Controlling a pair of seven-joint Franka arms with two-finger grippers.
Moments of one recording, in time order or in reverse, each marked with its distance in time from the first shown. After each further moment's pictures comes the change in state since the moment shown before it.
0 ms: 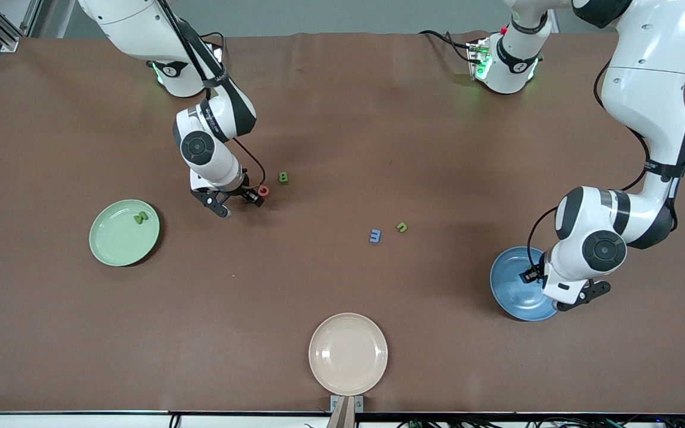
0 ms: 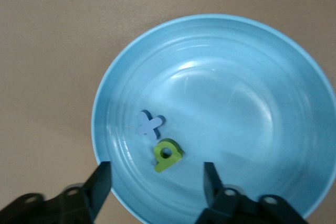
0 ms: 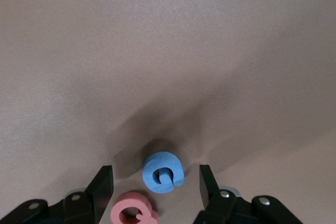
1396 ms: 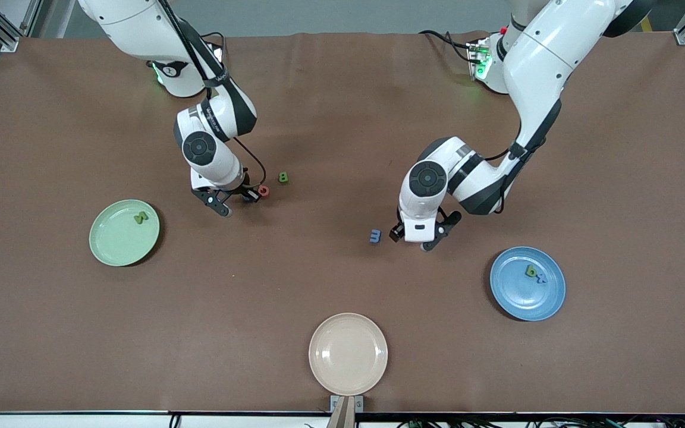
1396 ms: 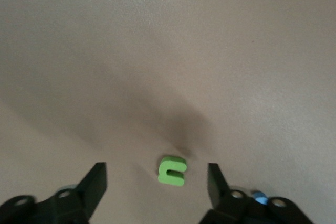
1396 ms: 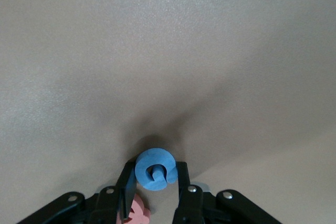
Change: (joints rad) left arm -0.240 -0.004 -0.274 -0.163 0.062 0.126 -0.927; right arm 0.006 0.000 -0.004 -0.001 -0.003 -0.015 -0.002
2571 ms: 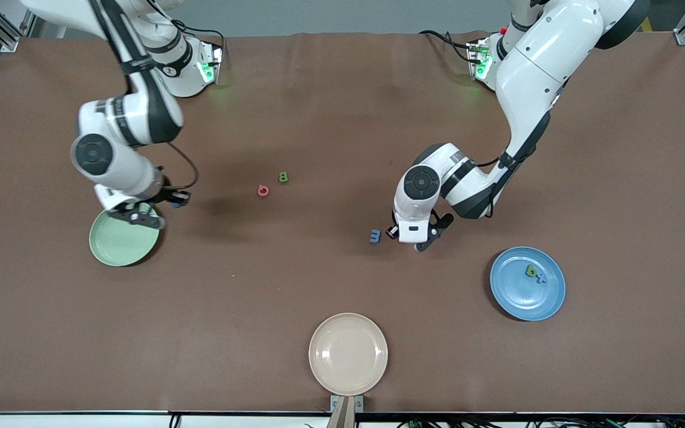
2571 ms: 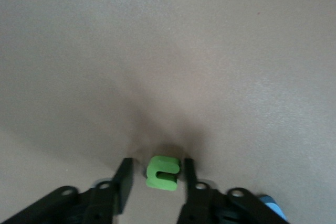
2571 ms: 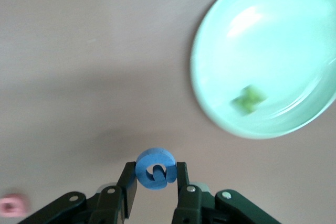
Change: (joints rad) left arm -0.016 0.052 0.002 0.004 0.027 0.054 -0.020; right arm -0.345 -0.207 -0.058 0.111 -0.183 -0.371 -0.754
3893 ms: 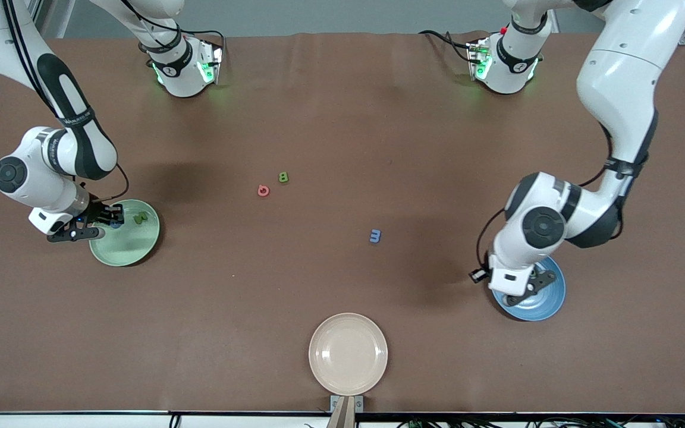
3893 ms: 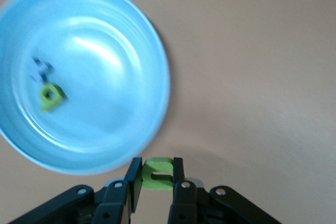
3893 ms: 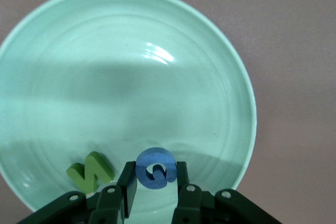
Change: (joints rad) left arm 0.324 -0.046 0.013 0.166 0.020 -0.136 0.661; right arm -0.341 0.221 0.005 -0.025 -0.013 0.339 -0.584
